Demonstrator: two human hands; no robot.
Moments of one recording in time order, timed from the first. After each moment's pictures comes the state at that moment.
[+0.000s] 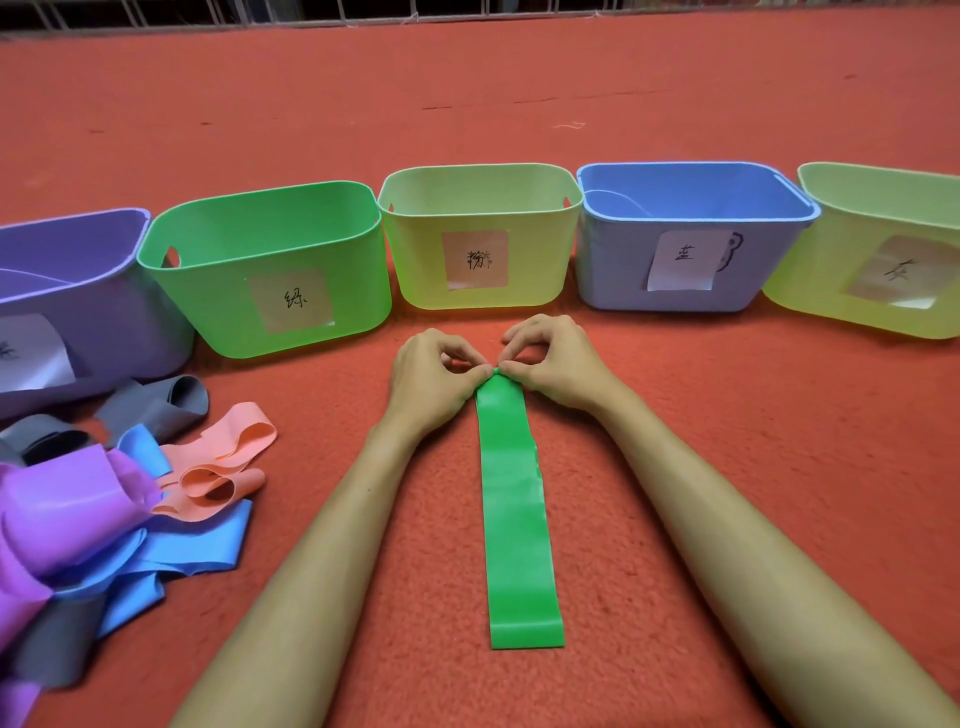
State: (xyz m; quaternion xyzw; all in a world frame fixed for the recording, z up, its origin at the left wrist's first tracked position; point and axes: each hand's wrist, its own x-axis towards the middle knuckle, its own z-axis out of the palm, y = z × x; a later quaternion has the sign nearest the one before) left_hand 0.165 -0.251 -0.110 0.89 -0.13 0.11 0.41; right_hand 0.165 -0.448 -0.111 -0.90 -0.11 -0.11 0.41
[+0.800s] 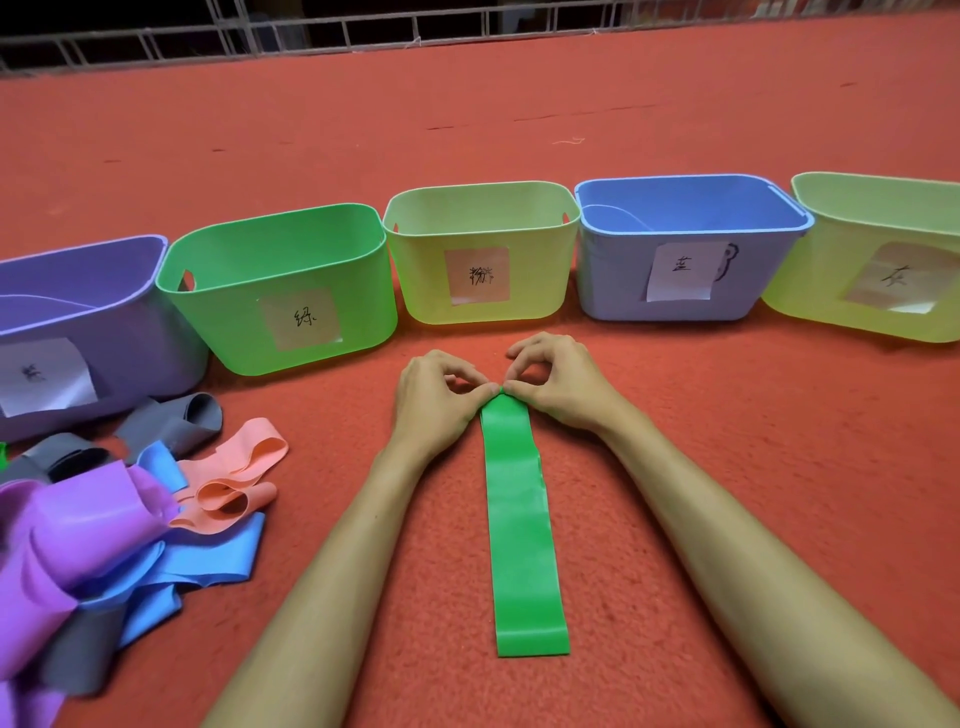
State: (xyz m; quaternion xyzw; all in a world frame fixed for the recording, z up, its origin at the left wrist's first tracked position) left_hand 0.157 -0.250 -0.114 0.88 -0.12 0.11 0.44; right_hand 0.158 -0.450 -0.116 -0.91 -0.11 -0.11 0.39
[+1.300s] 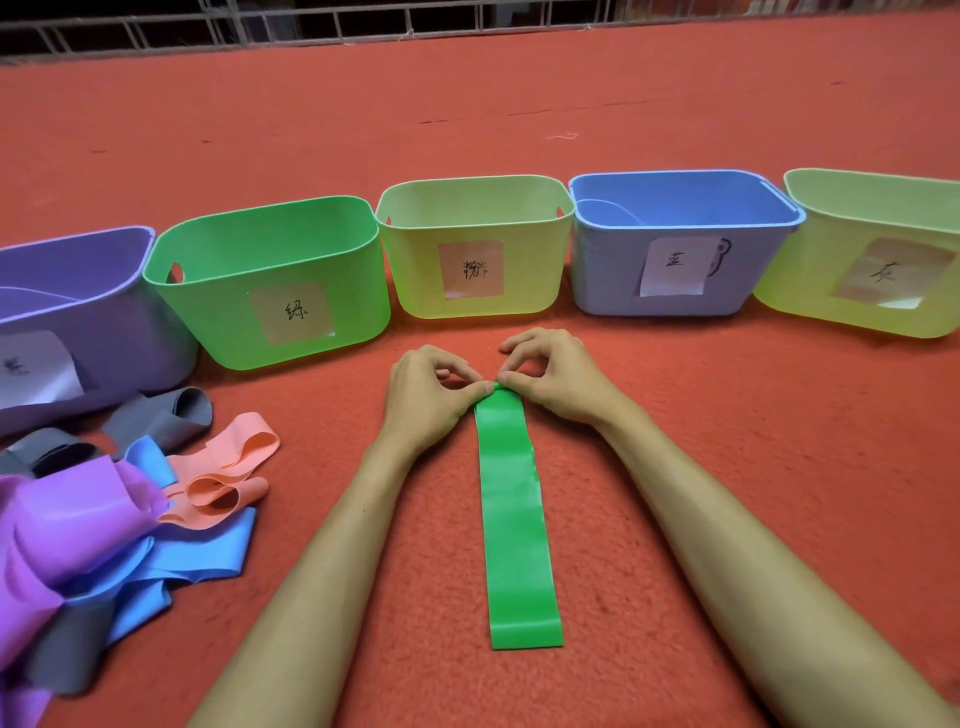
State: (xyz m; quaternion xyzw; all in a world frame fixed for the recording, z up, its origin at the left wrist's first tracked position) left_hand 0.156 -0.247 -0.112 0.87 -0.12 0.10 0.46; right_hand 0.159 -0.451 -0.115 -0.90 -0.12 -0.09 0.40
